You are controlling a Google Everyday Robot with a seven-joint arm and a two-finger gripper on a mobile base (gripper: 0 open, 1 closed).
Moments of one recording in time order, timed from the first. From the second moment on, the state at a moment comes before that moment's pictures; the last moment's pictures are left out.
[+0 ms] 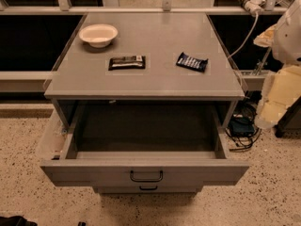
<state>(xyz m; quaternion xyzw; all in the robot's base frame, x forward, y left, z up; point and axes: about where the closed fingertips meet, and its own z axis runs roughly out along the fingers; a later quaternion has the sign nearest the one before) 0.438 -0.216 0.979 -0.60 0.78 -0.04 0.16</state>
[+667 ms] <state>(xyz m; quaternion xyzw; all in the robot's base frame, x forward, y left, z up) 0.446 -0.214 0.982 -0.60 0.78 -0.04 0.17</state>
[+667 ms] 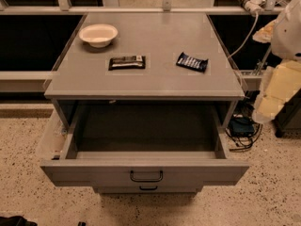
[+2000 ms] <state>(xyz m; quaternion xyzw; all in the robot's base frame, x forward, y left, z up) 0.547 -0.209 1.005 -0.55 0.80 -0.04 0.24</state>
